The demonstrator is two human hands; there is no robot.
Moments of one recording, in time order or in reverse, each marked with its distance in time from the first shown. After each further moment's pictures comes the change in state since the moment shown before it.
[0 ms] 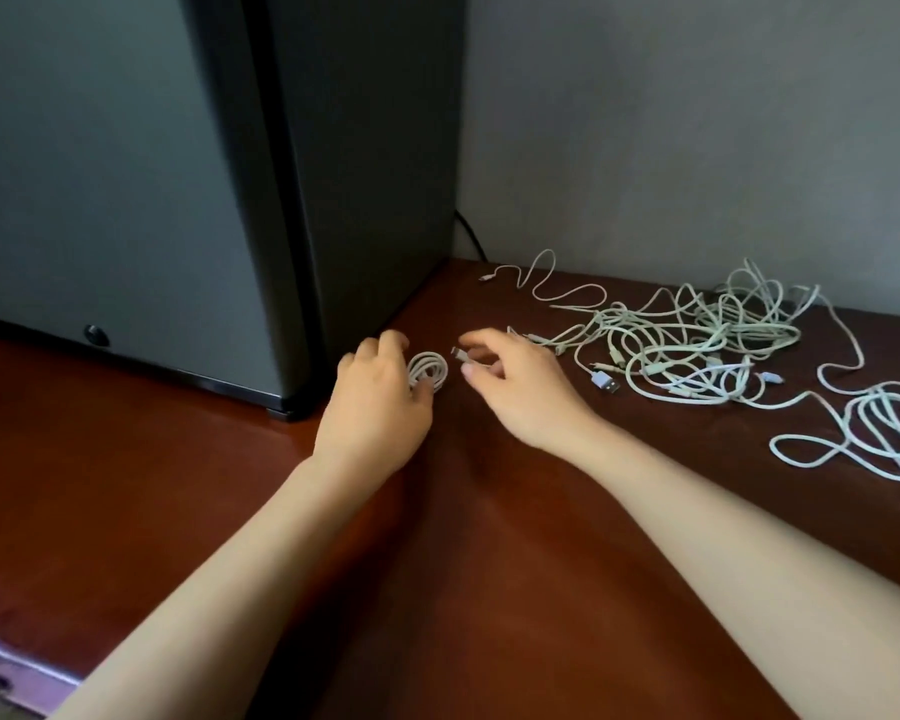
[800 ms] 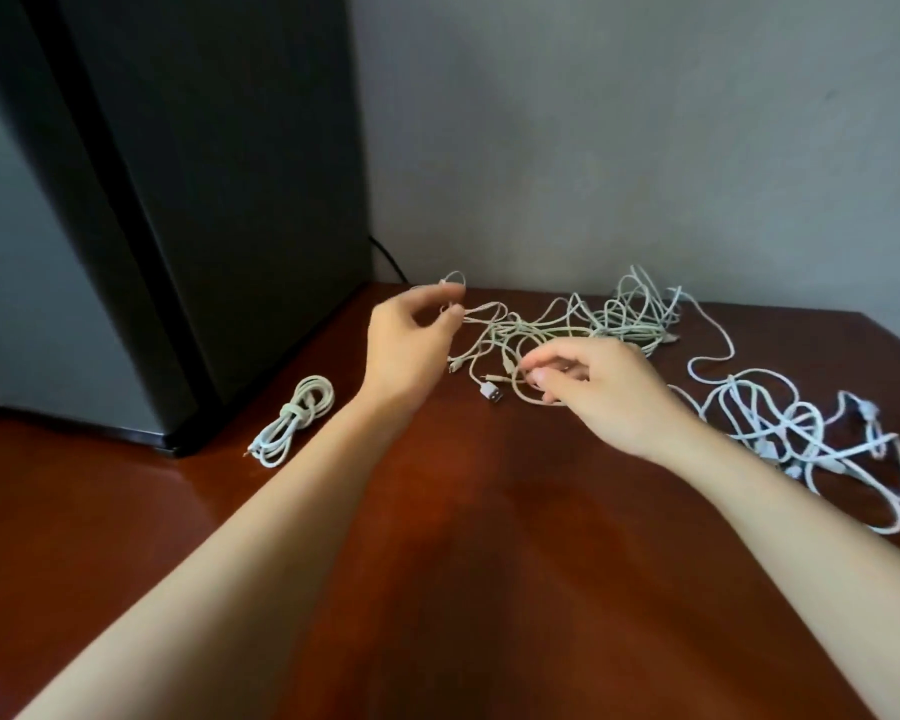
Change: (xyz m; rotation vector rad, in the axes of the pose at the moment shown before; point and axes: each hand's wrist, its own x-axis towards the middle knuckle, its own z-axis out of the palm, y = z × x) left_hand 0.023 0.126 0.037 -0.734 0.087 0.080; right_hand -0.069 0.069 -0.130 0.075 0.079 0.088
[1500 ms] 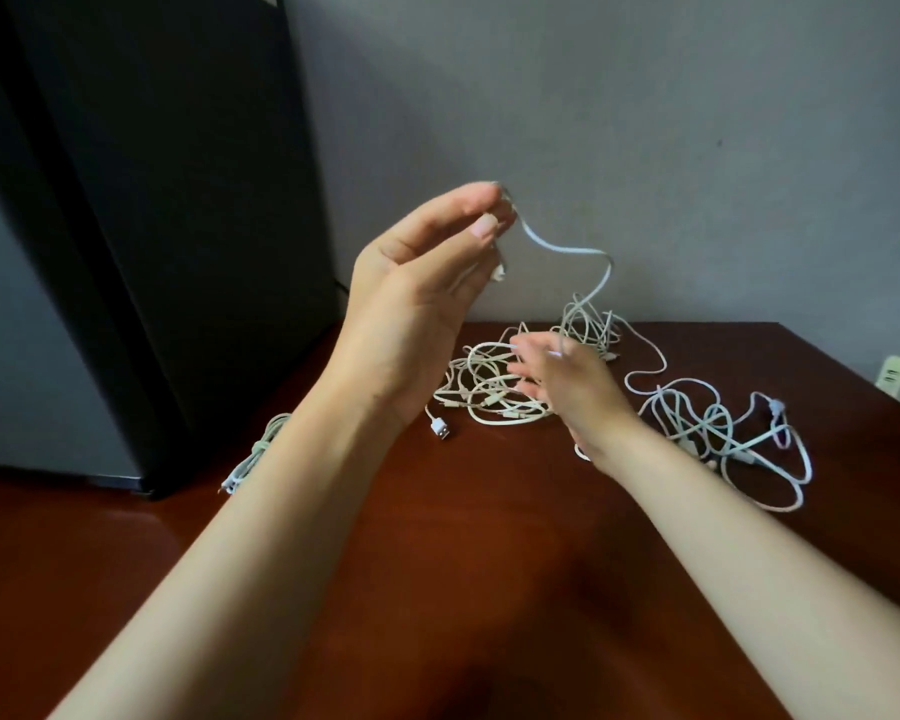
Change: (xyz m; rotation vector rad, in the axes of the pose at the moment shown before) left_hand -0.042 0.116 -0.002 -0.900 -0.341 0.113; right_hand -0.006 -0.004 -0.011 0.633 0.257 0.203
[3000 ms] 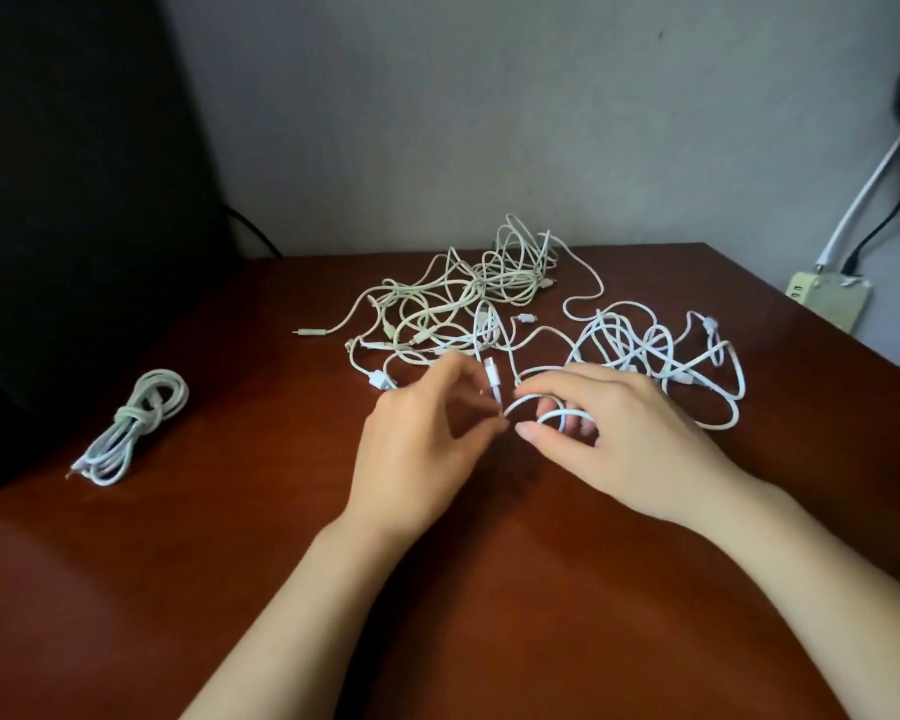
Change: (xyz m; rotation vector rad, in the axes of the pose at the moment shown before) left_hand -0.067 -0.126 -0.038 1.076 -0.169 -0.002; right_hand -0.077 0.028 -0.070 -0.929 -0.123 -0.336
